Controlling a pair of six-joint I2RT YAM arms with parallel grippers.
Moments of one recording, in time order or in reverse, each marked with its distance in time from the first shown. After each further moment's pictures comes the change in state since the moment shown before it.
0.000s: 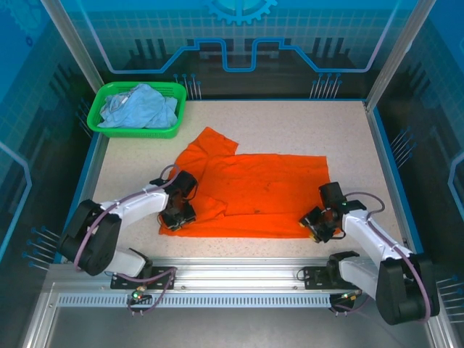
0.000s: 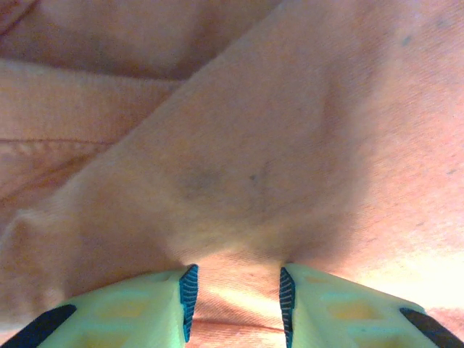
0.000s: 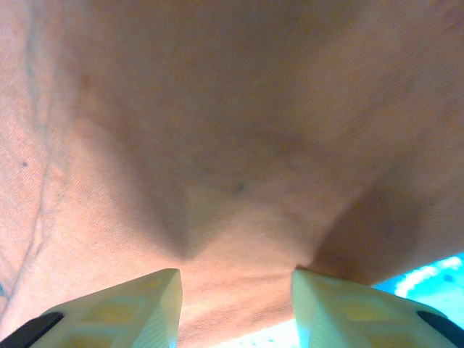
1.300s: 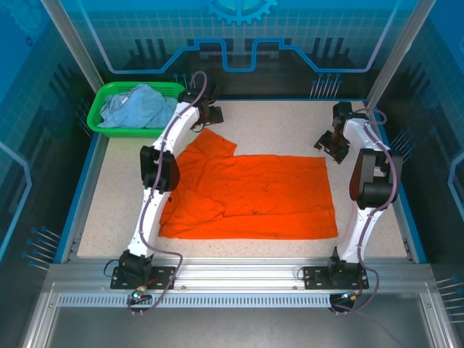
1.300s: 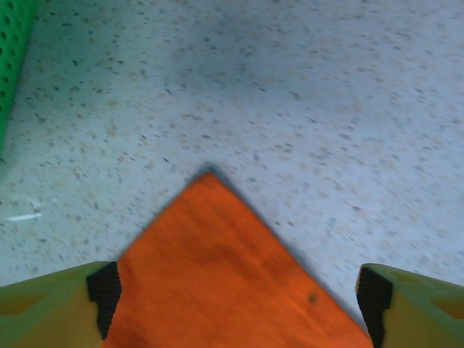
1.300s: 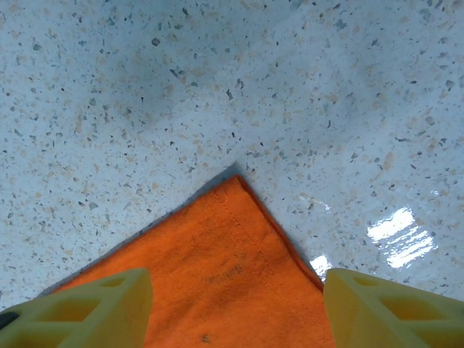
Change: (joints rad) left arm 0.195 1.191 1.934 -0.297 -0.200 0.473; right arm -0.241 0.994 1.175 -0.145 0.248 -0.449
